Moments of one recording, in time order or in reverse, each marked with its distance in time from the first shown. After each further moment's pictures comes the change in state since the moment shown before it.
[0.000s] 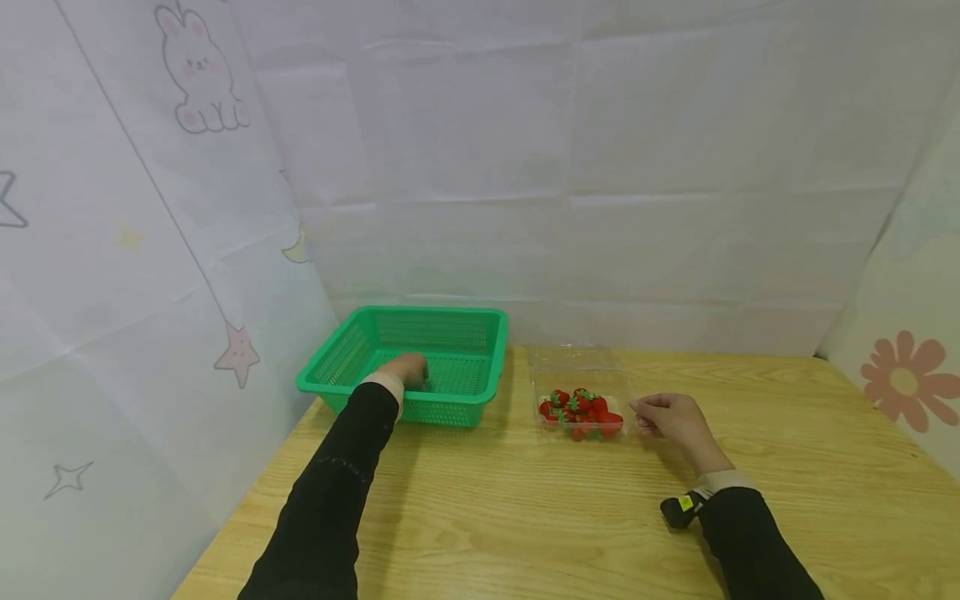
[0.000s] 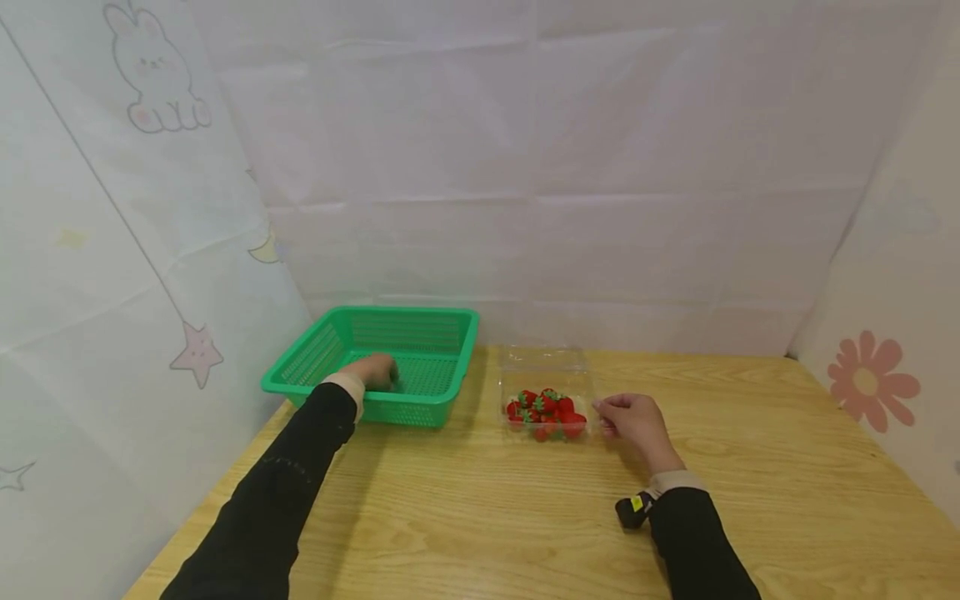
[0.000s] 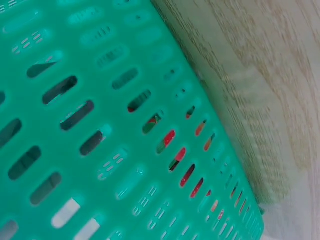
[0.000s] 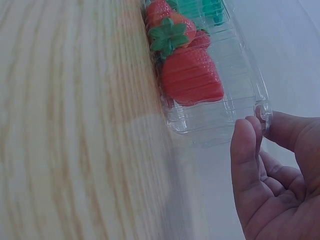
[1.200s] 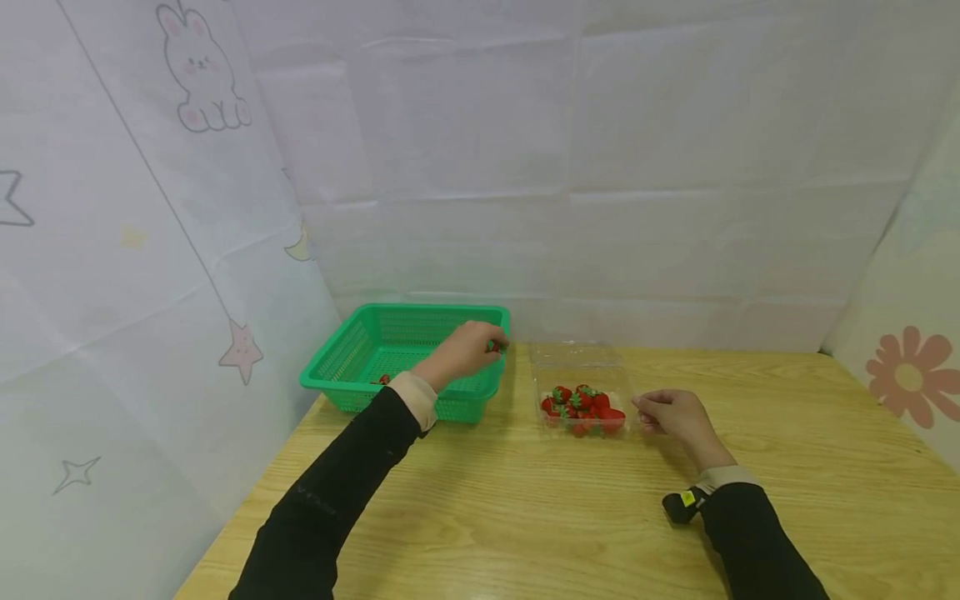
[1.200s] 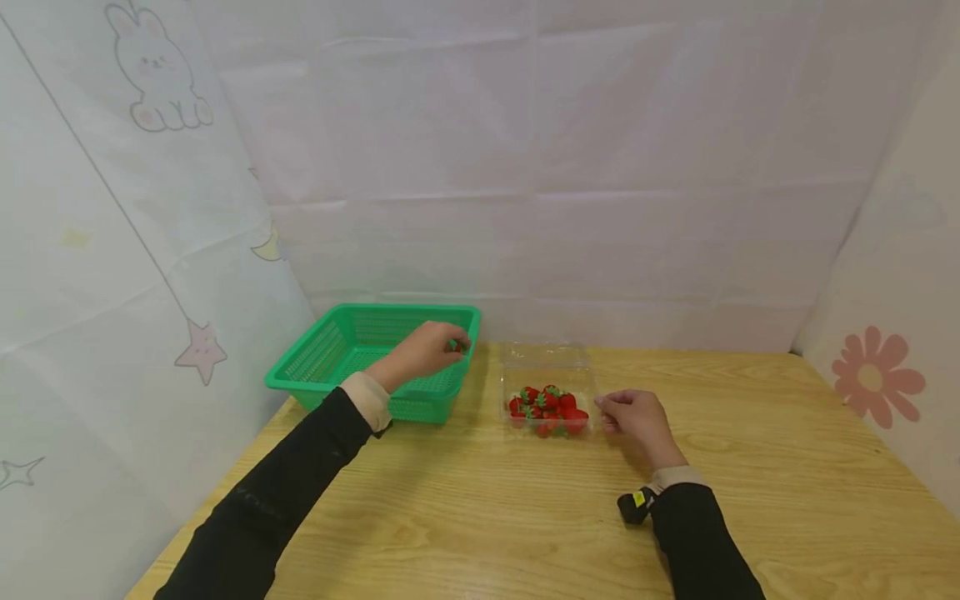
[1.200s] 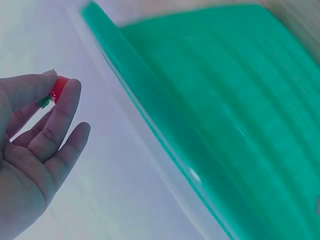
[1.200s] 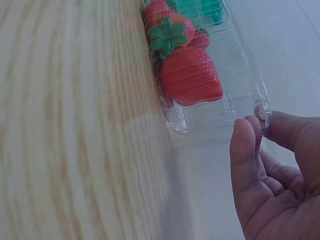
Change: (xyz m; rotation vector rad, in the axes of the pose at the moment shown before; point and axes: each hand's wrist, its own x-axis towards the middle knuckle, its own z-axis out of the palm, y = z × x) left_hand -0.057 0.130 -0.029 -0.003 0.333 0.500; right_hand -0.001 -0.002 -0.001 0.002 -0.005 -0.002
